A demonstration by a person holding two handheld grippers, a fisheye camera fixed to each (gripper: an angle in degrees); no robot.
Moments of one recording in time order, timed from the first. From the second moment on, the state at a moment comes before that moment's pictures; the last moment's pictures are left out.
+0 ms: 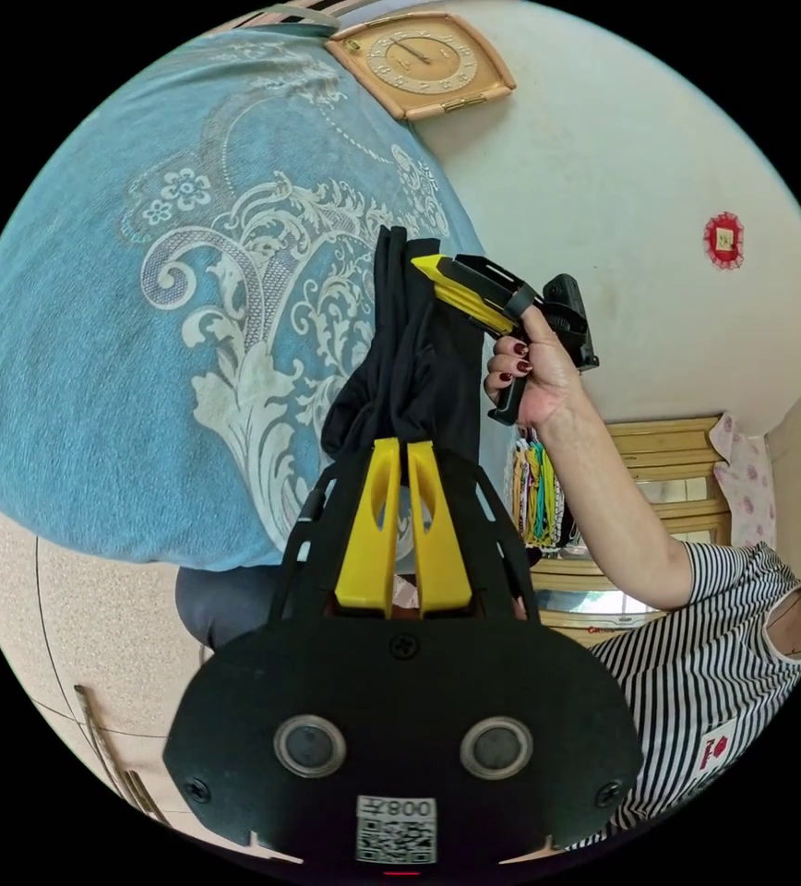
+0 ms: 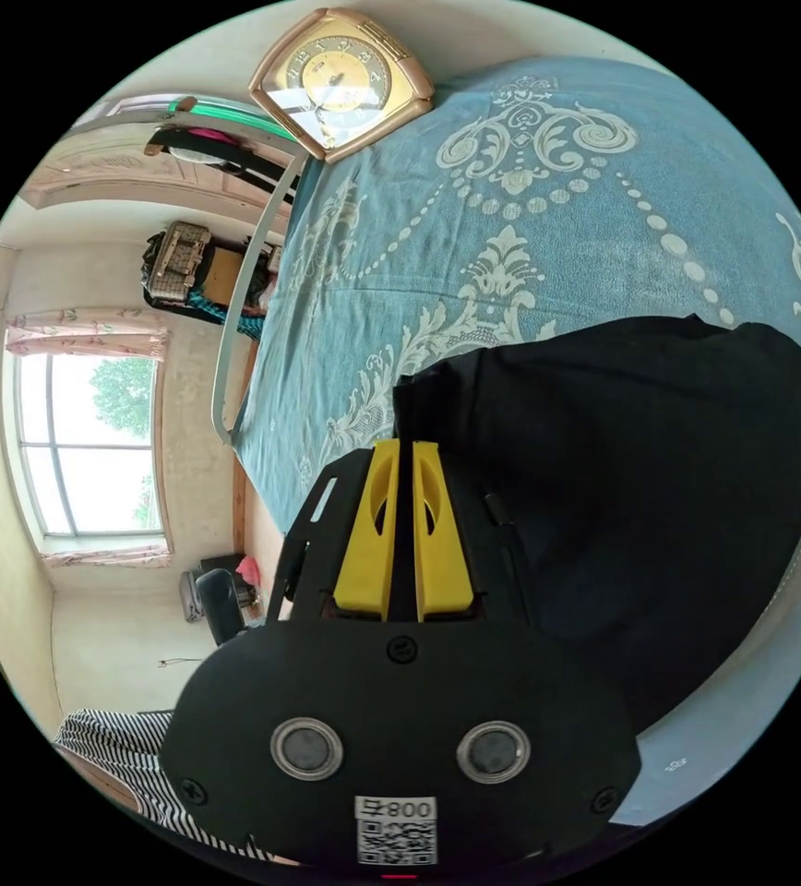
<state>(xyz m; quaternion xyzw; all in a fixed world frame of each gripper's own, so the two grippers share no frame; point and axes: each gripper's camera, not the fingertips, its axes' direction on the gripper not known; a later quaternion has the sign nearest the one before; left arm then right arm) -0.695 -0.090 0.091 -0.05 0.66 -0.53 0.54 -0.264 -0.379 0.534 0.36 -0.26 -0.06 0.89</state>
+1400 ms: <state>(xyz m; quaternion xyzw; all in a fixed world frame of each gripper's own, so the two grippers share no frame) -0.735 -0.091 0.021 -0.02 0.54 -0.47 0.70 -0.357 -0.199 0.529 0.40 -0.07 -0.11 0.91</state>
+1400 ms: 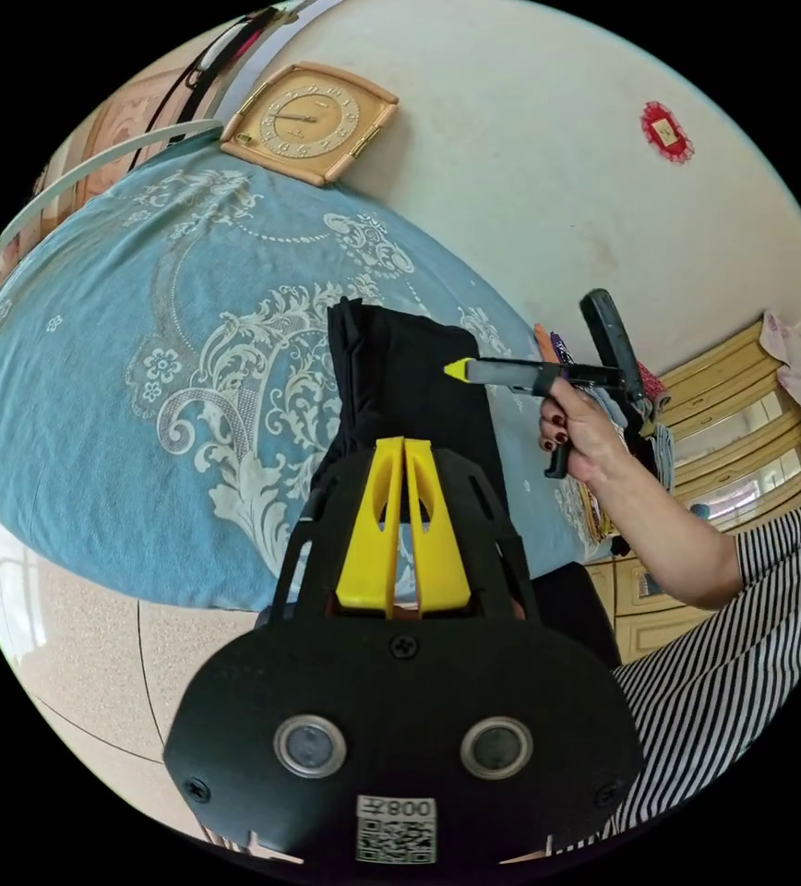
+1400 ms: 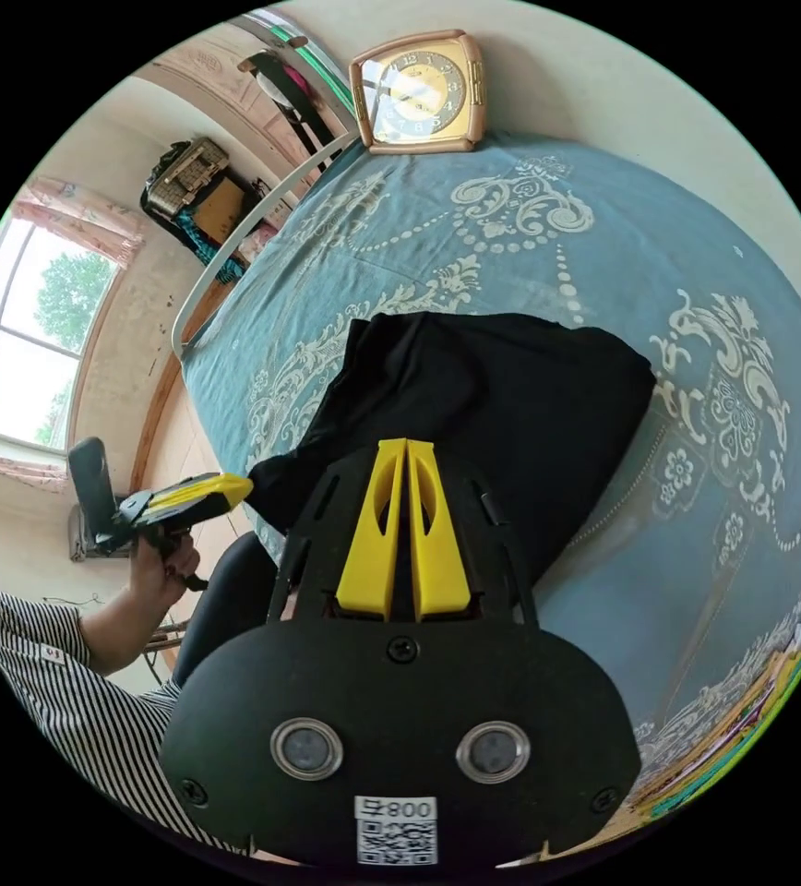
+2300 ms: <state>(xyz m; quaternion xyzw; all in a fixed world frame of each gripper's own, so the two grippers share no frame) -0.699 -0.198 -0.038 -0.08 0.56 -0.38 0.73 -0.397 0.003 0.670 0.40 0.07 -0.05 0.91</state>
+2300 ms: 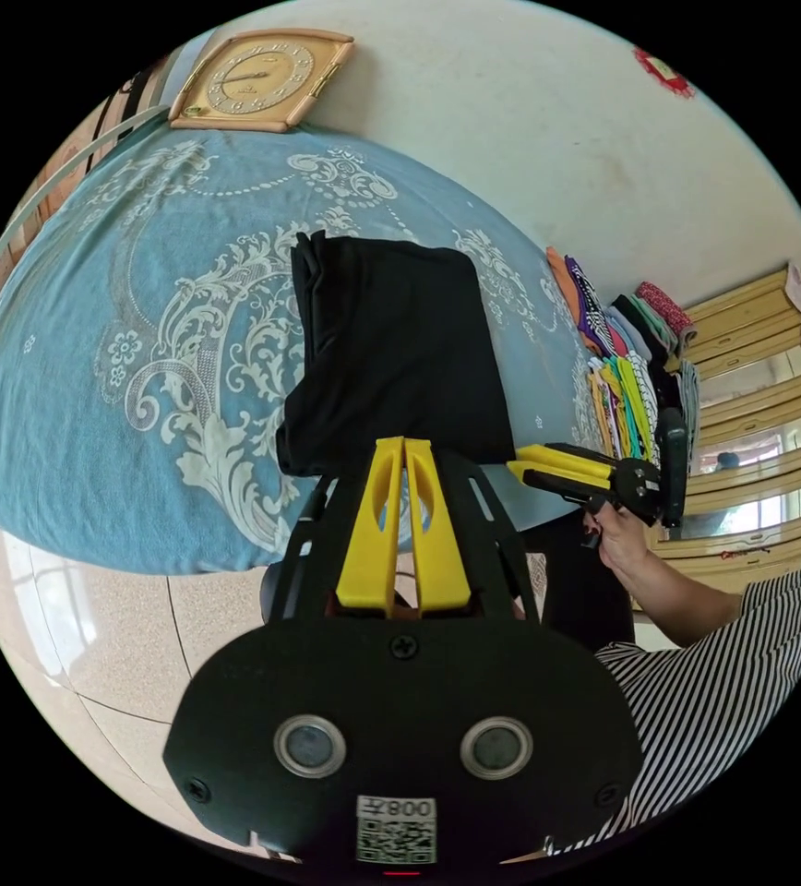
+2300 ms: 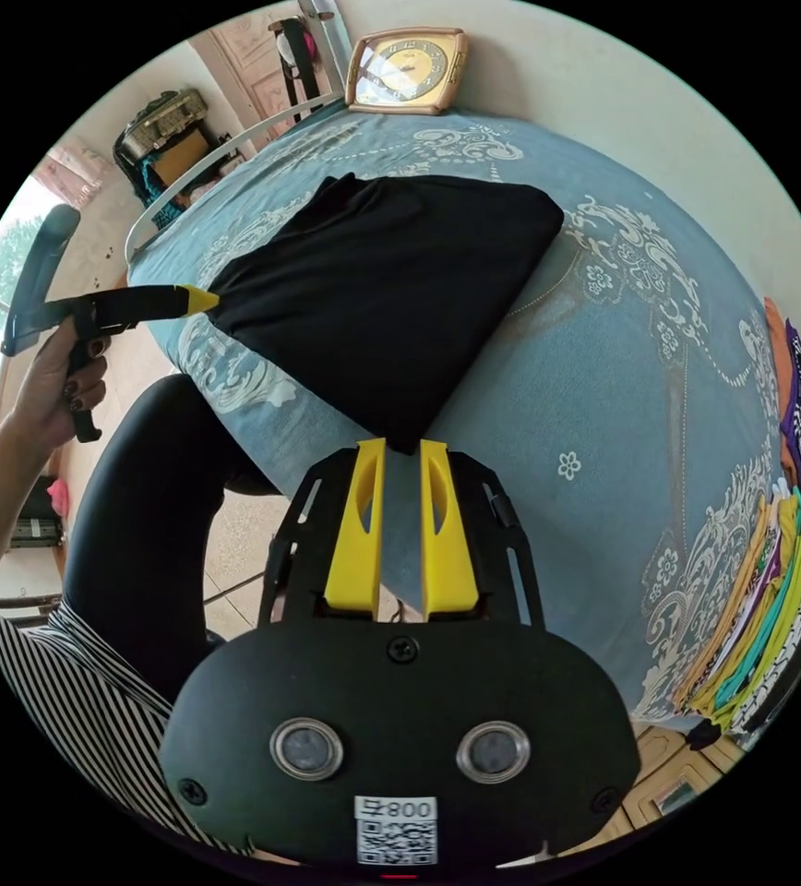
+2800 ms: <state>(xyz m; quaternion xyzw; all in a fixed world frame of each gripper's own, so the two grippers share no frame) -0.662 -0.215 -0.023 -0.13 0.53 -0.37 0.75 -0.426 0.048 0.686 0.39 0.15 -0.11 0.90</state>
